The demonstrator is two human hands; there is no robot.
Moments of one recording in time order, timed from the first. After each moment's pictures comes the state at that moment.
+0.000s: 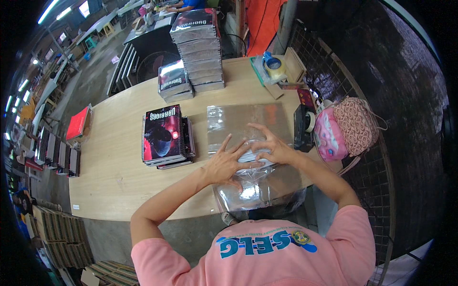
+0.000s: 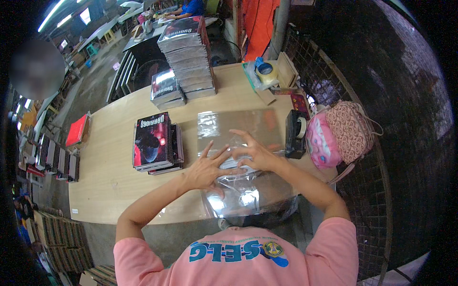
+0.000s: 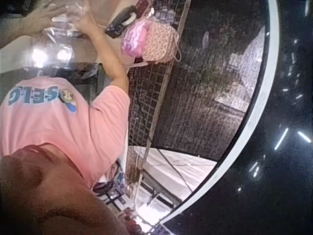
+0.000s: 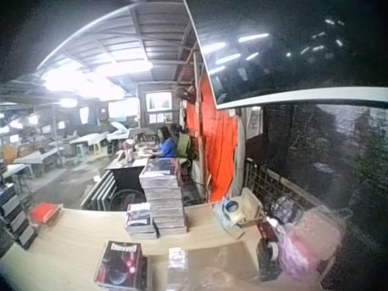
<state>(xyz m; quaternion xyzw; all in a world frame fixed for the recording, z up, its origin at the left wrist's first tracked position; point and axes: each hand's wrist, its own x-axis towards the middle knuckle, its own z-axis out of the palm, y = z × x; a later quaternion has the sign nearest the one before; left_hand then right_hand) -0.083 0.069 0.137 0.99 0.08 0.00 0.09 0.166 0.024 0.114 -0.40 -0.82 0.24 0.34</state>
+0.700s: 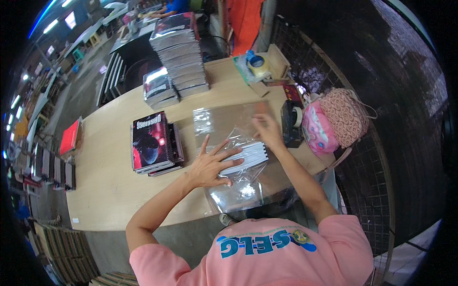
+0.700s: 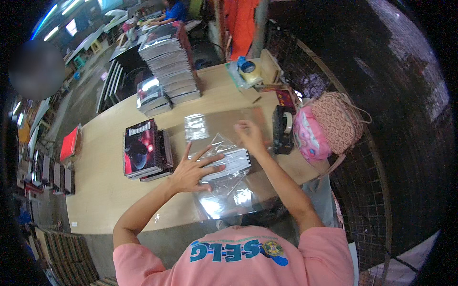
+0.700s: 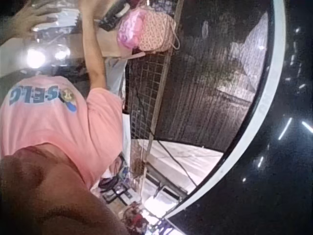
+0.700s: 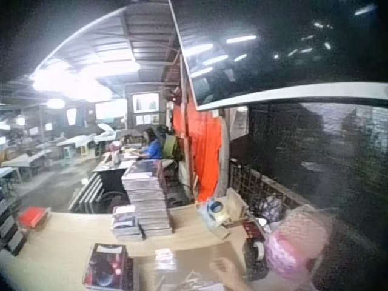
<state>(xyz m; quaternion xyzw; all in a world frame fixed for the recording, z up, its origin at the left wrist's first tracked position) -0.094 0.074 0.116 0.99 0.10 0.06 0.09 0.172 0.040 0.093 -0.64 -0.39 0.37 0.55</state>
